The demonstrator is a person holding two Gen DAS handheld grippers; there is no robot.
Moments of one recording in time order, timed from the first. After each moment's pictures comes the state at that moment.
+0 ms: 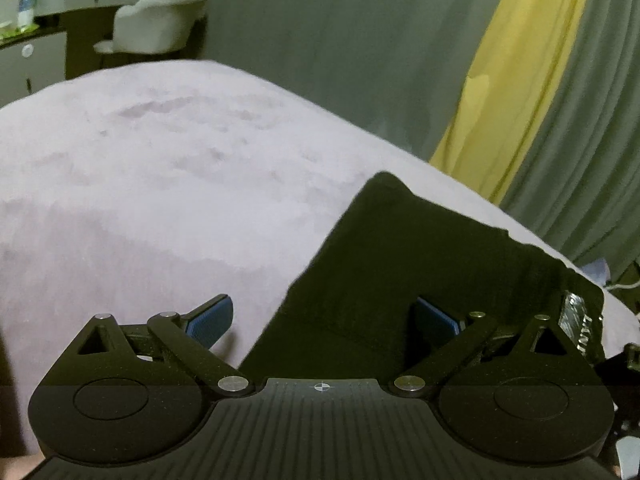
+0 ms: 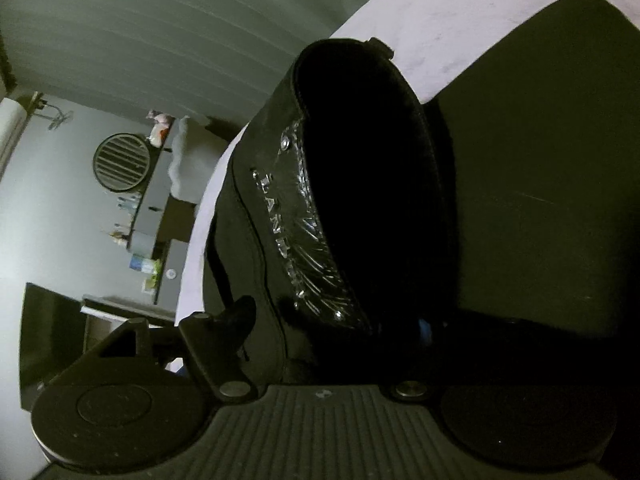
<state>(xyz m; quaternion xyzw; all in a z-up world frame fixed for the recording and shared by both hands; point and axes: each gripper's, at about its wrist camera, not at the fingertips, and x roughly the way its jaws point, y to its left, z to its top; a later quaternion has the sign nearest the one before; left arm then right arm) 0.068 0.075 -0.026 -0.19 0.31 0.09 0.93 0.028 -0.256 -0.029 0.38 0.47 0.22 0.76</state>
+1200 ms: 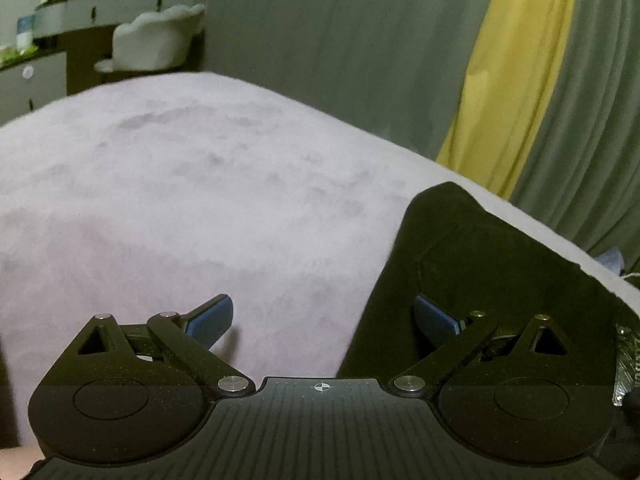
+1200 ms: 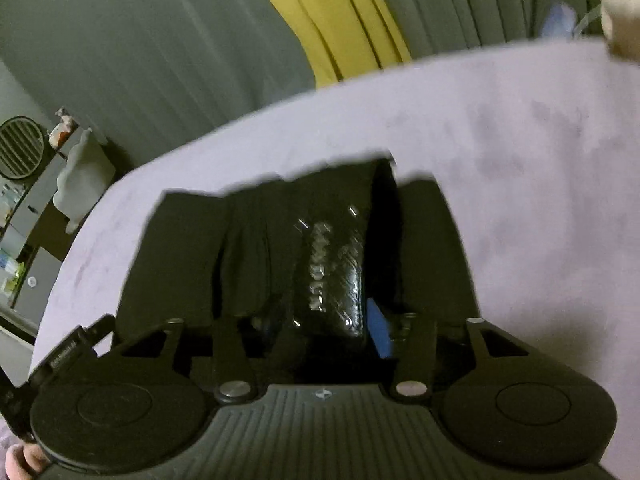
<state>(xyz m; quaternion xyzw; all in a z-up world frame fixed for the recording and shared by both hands) 0.077 0.072 -0.034 -0.17 0.31 0.09 0.93 -0.021 -0.304 0.039 0.22 0.44 0.05 0.87</state>
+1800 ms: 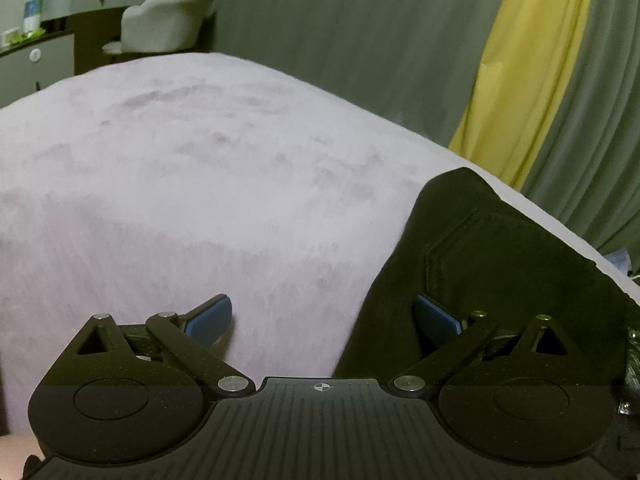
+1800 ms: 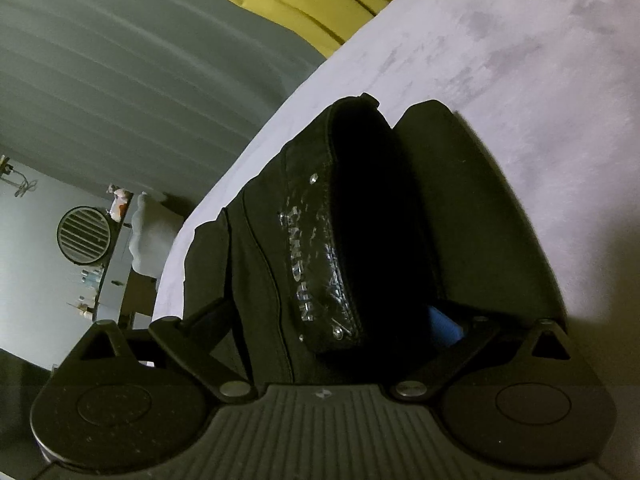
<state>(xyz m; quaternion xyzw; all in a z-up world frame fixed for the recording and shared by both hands) 0.085 0.069 -0.045 -0.17 0.33 0.11 0.92 -0.001 -0.334 -0.018 0.40 0.42 0.12 0.81</state>
